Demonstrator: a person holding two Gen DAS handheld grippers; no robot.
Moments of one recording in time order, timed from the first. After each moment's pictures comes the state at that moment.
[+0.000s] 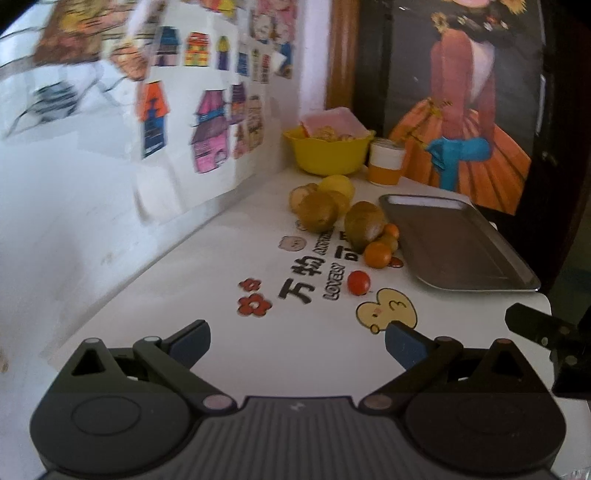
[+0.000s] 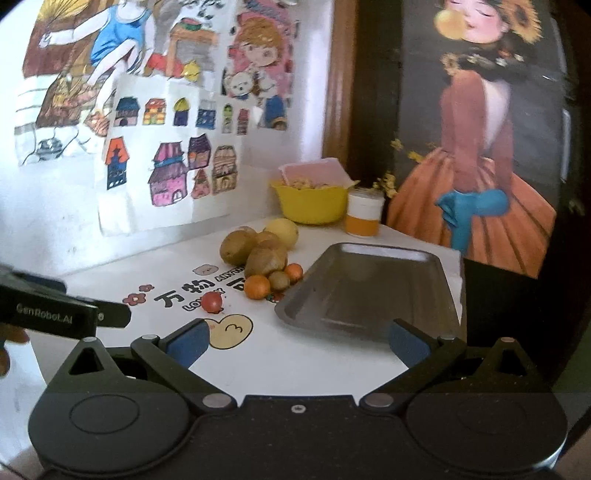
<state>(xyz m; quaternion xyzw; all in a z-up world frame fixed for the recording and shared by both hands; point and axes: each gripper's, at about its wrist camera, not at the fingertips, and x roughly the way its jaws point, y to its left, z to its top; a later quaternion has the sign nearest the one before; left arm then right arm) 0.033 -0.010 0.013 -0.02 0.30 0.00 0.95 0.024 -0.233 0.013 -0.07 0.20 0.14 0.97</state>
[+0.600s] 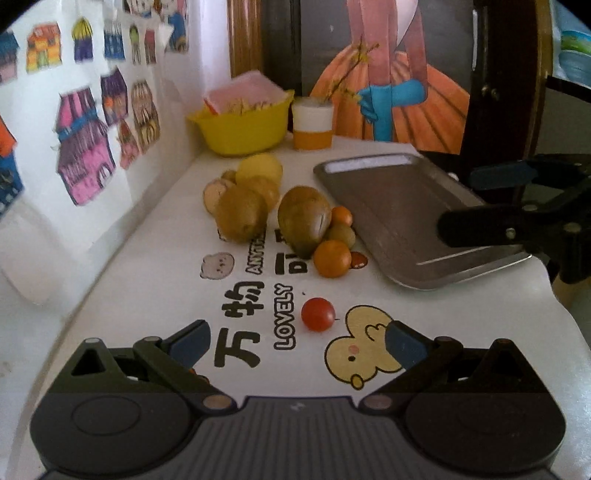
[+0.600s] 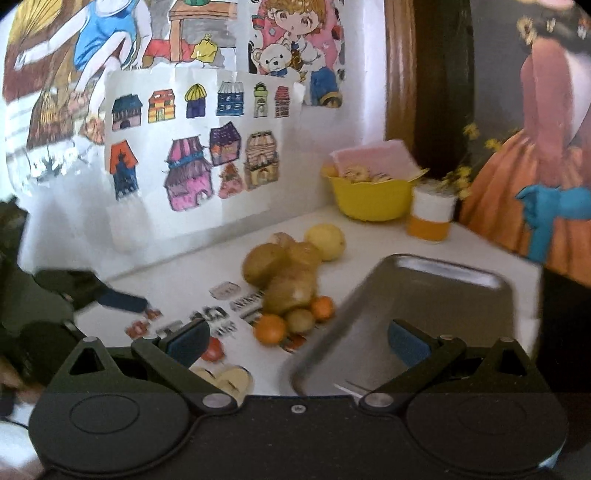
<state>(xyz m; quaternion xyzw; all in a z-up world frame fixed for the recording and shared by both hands) 0.128 -0.030 -0.003 0.06 0.35 -0.13 0.93 0.151 -0.236 0.031 -0.03 0.27 0.28 0.92</state>
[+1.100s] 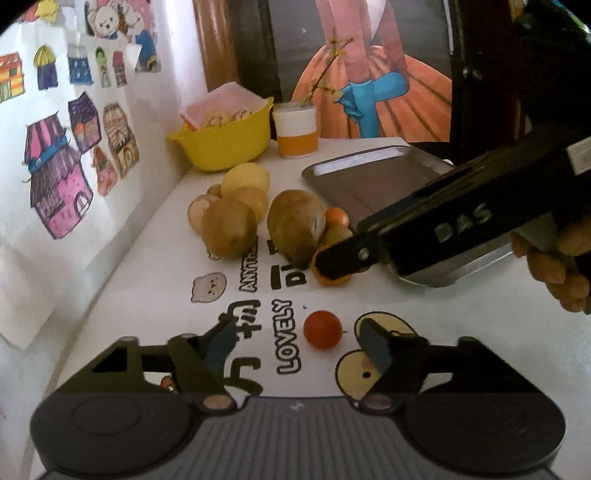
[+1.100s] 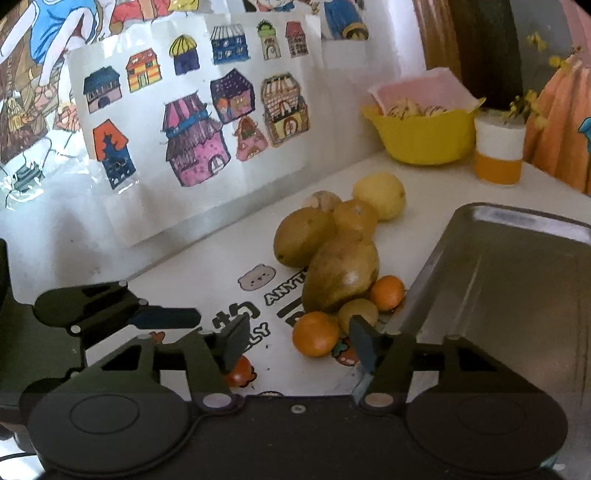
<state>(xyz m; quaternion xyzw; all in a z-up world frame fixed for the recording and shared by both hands) 0.141 -0.042 -0.018 0.12 0.32 -0.14 0.93 0.219 -0.201 -0.008 0.00 0.35 0.33 0.88</state>
